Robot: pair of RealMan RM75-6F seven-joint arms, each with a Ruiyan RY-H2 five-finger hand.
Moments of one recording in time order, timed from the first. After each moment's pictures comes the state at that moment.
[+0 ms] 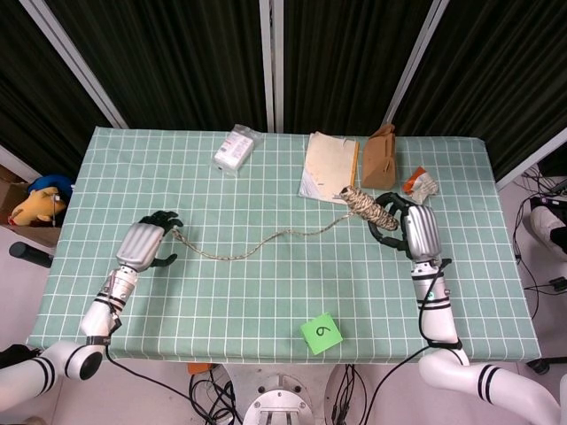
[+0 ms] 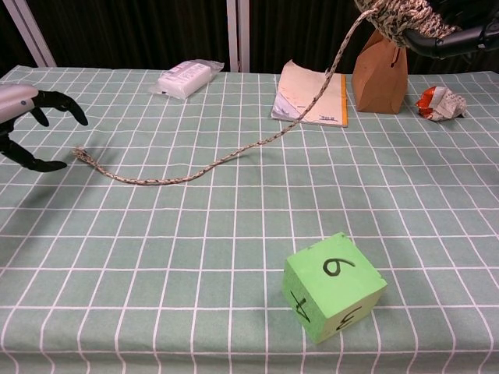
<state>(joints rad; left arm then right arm) -0.53 -1.53 -0.11 -1.22 1.36 1.07 0.02 0.50 -1.60 0.31 -1.44 -1.35 1.36 0.19</state>
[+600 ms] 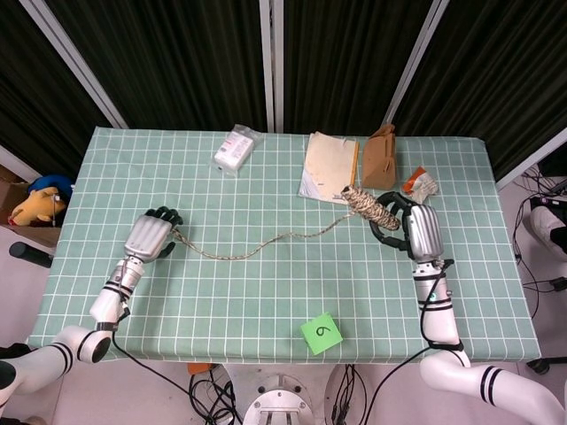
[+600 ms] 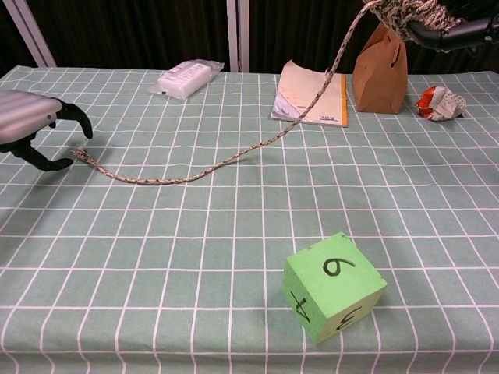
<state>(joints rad) -0.59 -1.64 -0.09 -0.97 1.38 1.01 0.11 0.49 -1.58 0.32 -1.47 -1.35 1.36 0.18</state>
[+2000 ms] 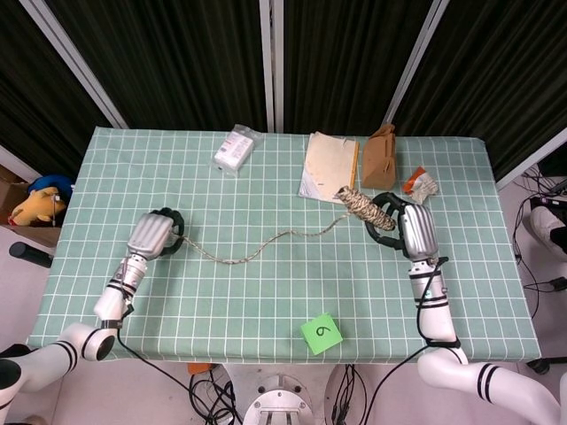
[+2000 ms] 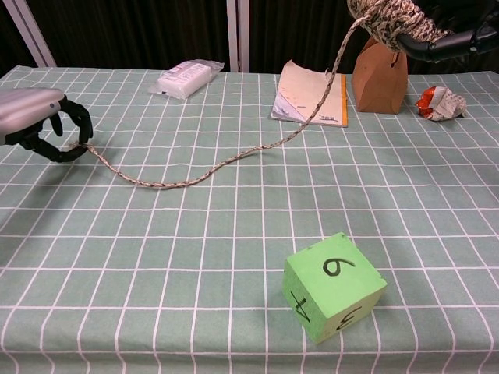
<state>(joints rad) -0.60 -1.64 -0.12 -0.99 1.39 1.03 -0.12 0.51 -1.60 0.32 -1.45 -1.33 1.33 0.17</state>
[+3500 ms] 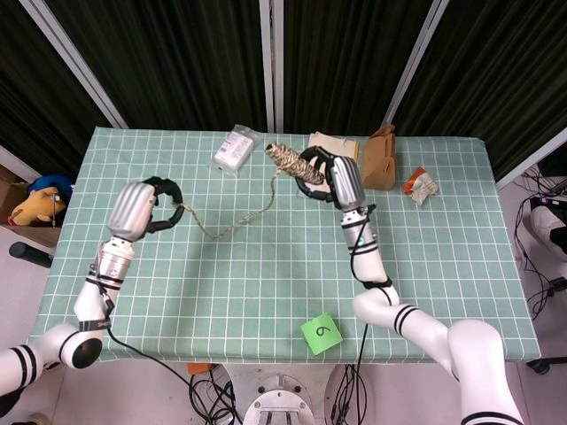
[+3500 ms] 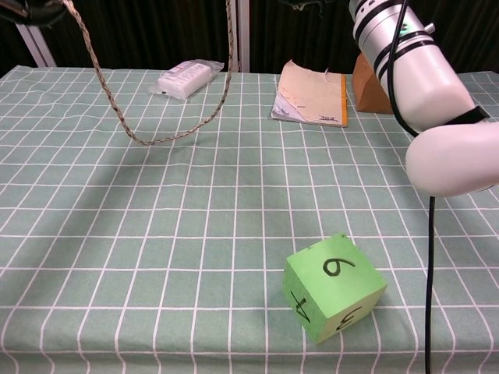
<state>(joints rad) -0.58 -1.30 -0.31 -1.65 1.27 1.20 -0.04 0.97 -1.99 0.48 -0.75 -1.35 1.20 0.59</state>
